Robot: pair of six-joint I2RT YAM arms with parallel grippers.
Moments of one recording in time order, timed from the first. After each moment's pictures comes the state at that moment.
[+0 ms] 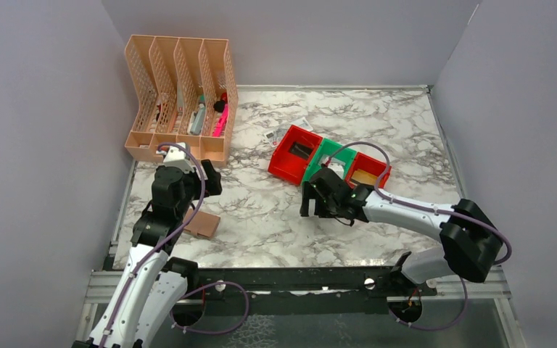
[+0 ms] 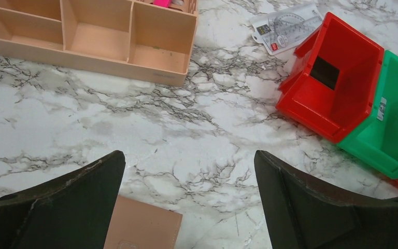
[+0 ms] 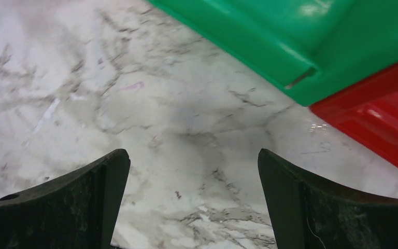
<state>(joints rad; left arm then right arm) -0.23 0.61 0.62 -0.40 -0.10 -0.30 0.85 1.39 0.78 -0.37 0.17 0.75</state>
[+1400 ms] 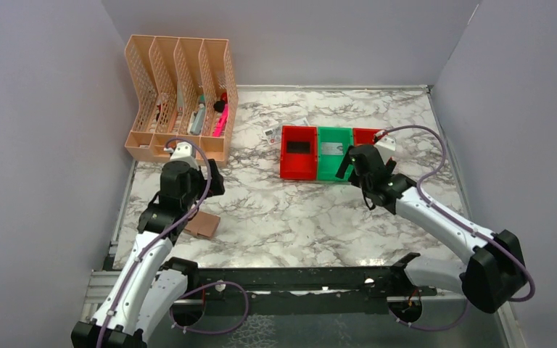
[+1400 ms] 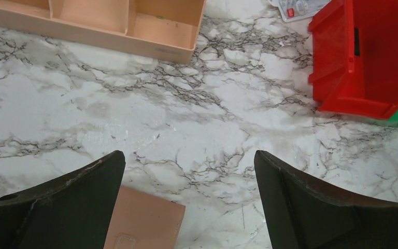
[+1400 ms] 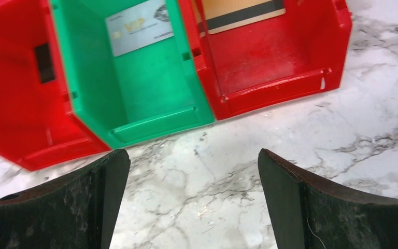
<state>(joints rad) -0.23 0.70 0.62 -0.40 -0.09 -0.32 0.56 1.23 0.81 -0.40 0.56 0.73</state>
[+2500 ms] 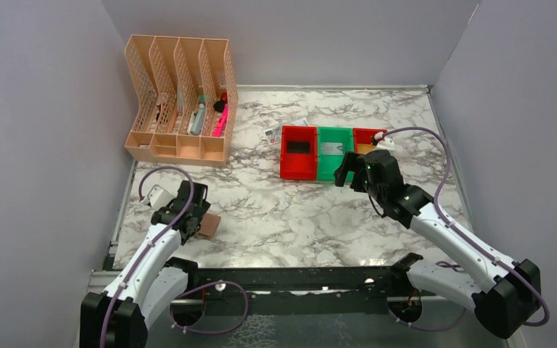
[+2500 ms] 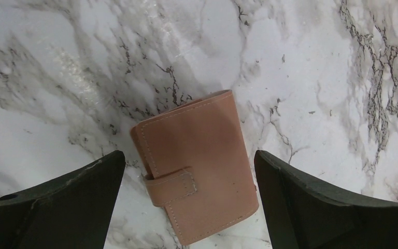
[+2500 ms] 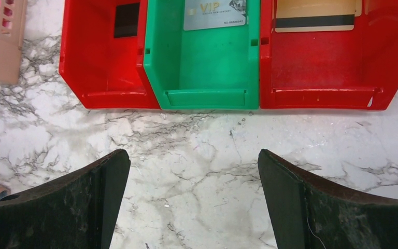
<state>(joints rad) -0.23 0.84 0.45 -0.70 -0.48 -1.18 0.56 0.98 0.73 -0.34 0.31 0.54</state>
